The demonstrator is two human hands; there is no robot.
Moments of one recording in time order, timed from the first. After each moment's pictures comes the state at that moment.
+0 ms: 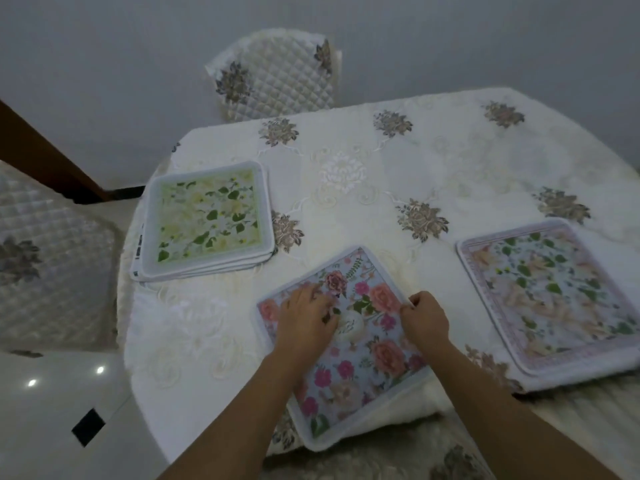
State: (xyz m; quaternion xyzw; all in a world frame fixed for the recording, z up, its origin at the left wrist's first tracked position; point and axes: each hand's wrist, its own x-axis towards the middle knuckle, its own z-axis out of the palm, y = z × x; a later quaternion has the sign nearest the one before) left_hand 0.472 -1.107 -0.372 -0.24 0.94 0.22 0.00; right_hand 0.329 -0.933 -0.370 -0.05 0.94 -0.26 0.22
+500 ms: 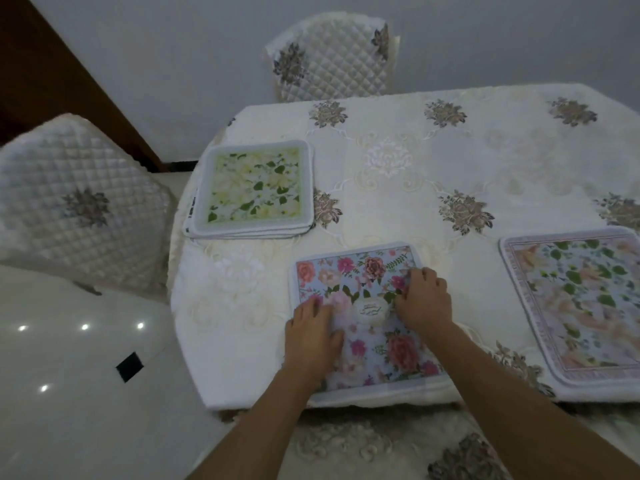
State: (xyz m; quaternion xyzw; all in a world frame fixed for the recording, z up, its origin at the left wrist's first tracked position) left_hand 0.549 -1.069 -0.386 -0.37 0.90 0.21 0.04; right_hand 0.354 -0.965 -0.370 -0.27 0.95 -0.07 0.17
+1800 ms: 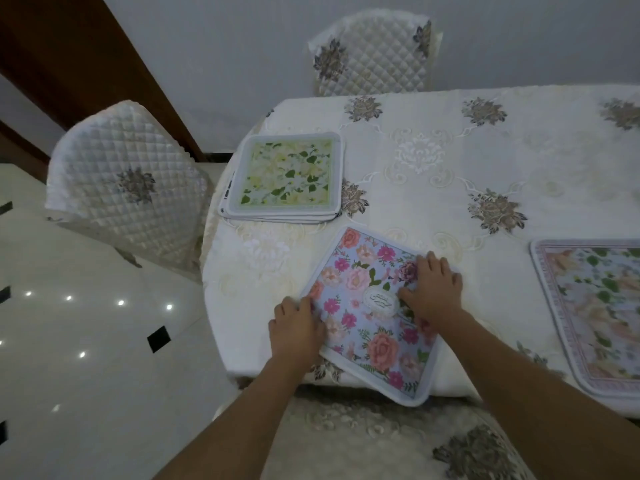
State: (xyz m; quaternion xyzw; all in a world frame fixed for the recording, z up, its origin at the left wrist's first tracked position) left_hand 0.599 -1.073 -0.378 -0.50 0.85 0.15 0.06; right_hand 0.355 -0.972 -0.382 -0.35 0.92 -0.02 0.19
